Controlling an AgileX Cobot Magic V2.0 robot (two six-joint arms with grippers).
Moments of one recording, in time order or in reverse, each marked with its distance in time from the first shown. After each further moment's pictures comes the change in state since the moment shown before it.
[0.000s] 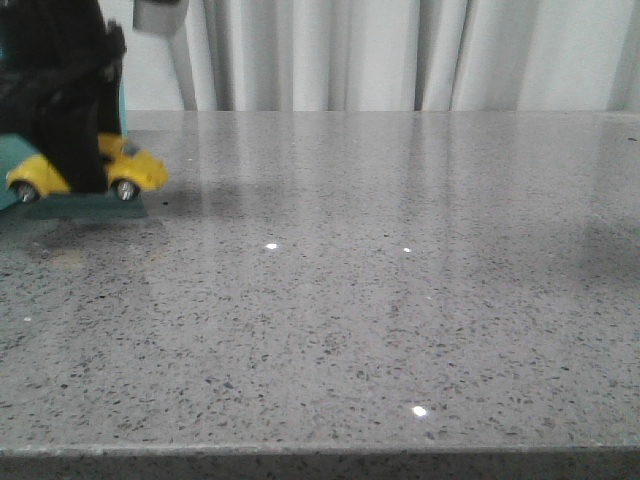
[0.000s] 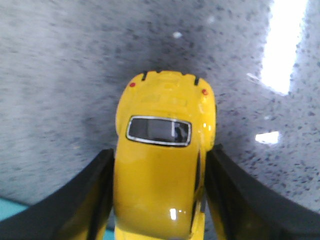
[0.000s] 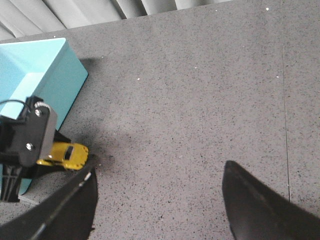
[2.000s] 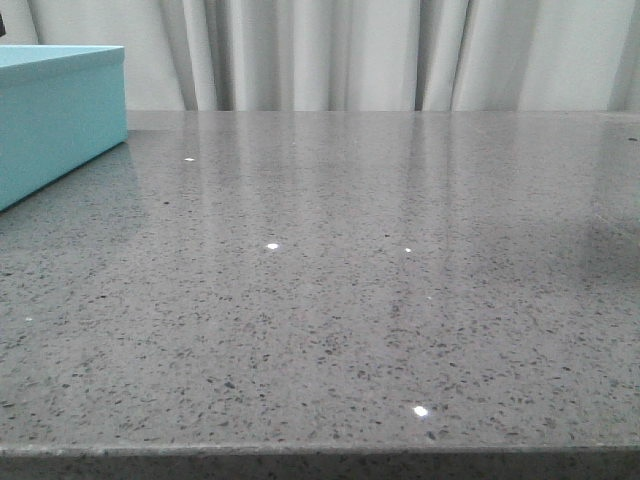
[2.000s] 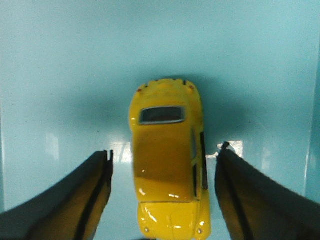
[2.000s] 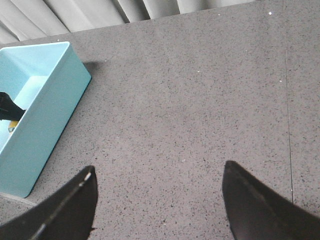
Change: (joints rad) left arm 0.434 0.161 -0.313 0.023 0.173 -1.043; right arm 0.000 0.000 0.000 0.000 -0.016 0.000
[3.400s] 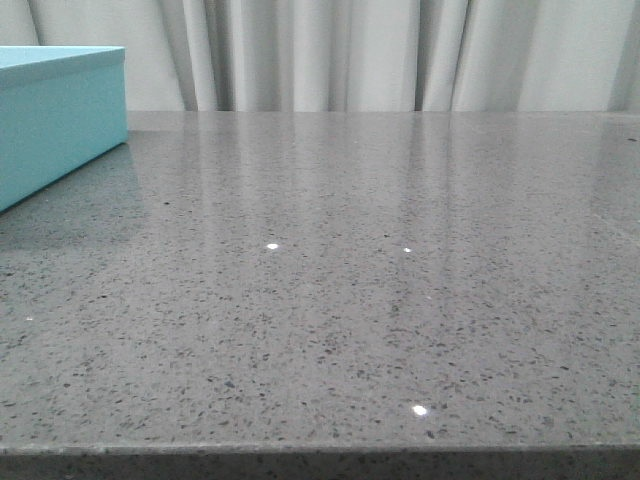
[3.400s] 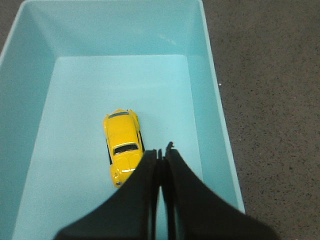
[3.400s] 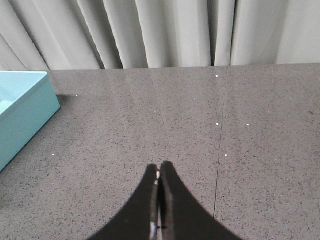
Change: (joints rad) left arm 0.000 -0.861 0.711 -0.209 -0.532 0.154; right arm 0.000 -0.370 0.289 -0.246 -0.101 0.000
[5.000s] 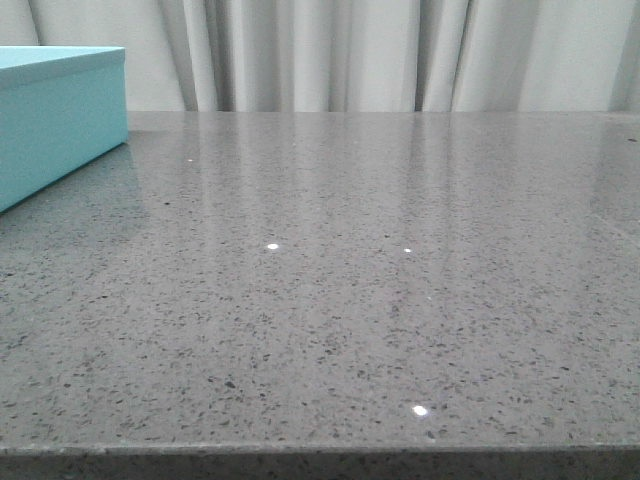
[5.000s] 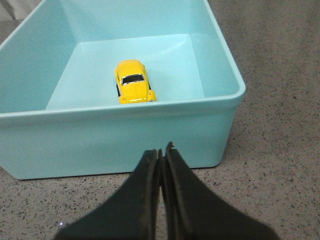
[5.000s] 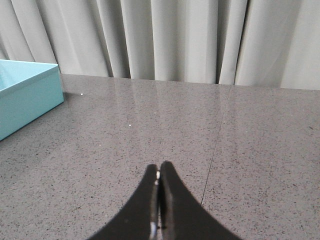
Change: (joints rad) left arm 0.000 -0.637 0.644 -0.001 -0.232 0.050; right arm 0.000 -0.342 0.425 -0.118 -0.239 -0.001
